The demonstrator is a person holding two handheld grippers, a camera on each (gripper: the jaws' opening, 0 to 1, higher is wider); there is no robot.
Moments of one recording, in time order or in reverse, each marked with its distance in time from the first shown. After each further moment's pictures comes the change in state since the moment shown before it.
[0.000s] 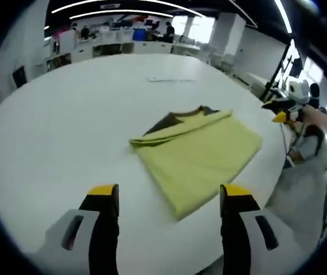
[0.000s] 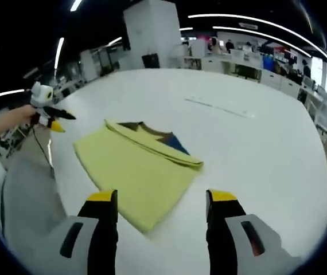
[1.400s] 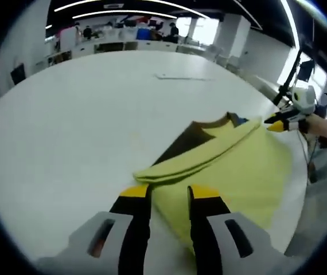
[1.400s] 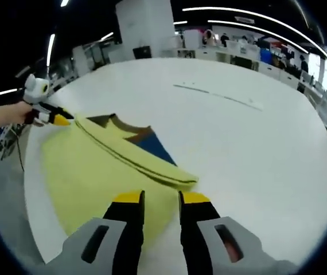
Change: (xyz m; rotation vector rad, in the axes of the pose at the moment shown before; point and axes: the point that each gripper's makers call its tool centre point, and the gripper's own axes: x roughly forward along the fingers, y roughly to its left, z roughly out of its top) left arm 0.102 0.036 0.031 0.000 -0.026 0.023; right arm 0.098 -0.048 -0.003 0.000 0.036 -0.087
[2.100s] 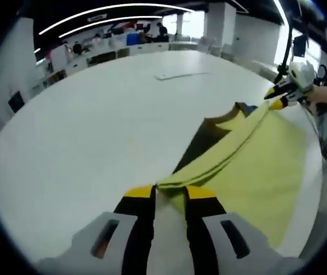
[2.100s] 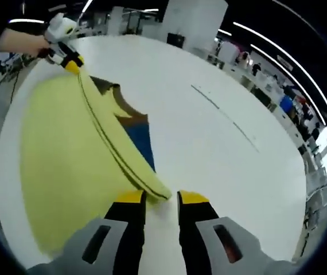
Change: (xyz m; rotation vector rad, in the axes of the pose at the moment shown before) left arm 0.007 0.024 0.012 0.170 -0.002 0.041; right arm 0.015 -0.023 0.013 -0.478 0.088 -0.018
